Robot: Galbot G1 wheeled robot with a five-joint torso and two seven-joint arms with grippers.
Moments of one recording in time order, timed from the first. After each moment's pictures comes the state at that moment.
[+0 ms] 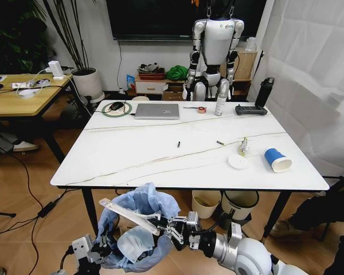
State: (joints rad) left arm 2.03 -1.41 -0.55 -2.33 -0.57 0.13 -0.21; right arm -1.22 0.86 -0.14 1.98 0.70 0.14 -0.53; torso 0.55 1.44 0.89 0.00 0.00
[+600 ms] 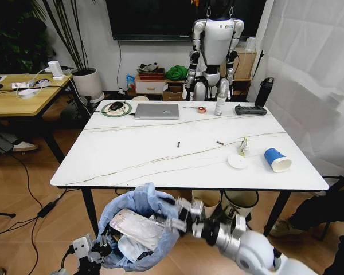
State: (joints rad) left arm 2.02 -1.40 -0.55 -2.31 -0.57 0.13 -0.21; right arm -1.11 0.92 -0.06 1.99 0.76 0.09 -0.36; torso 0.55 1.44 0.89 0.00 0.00
